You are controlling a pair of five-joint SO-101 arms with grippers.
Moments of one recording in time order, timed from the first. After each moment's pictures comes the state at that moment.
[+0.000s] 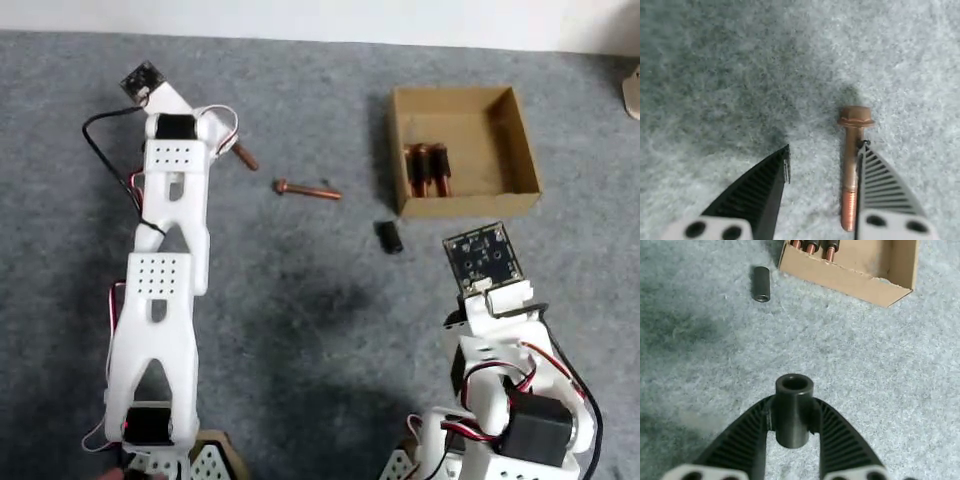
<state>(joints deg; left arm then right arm) -6.3 77.9 -84.4 77.9 49.5 5.9 -78.7 45.2 89.6 32.3</state>
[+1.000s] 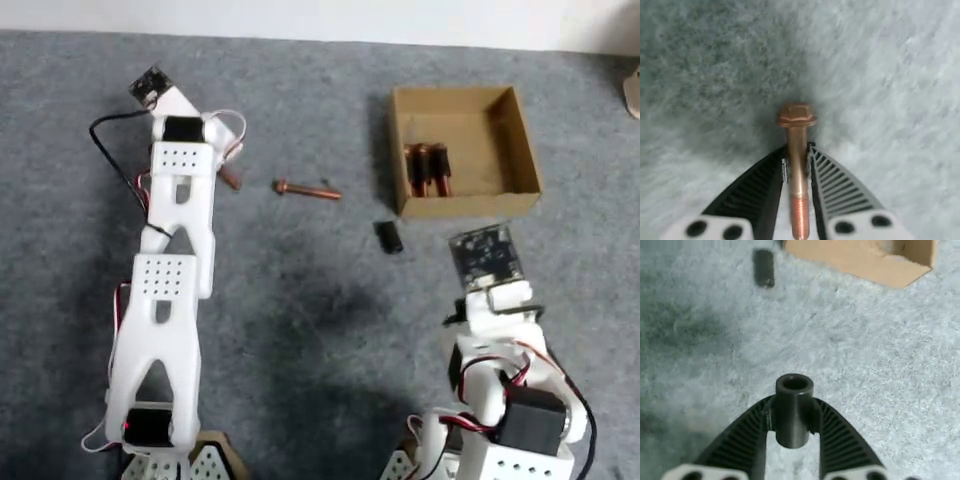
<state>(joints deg) -3.9 80.7 -88.9 86.5 49.3 5.9 -79.1 50.2 87.4 26.9</state>
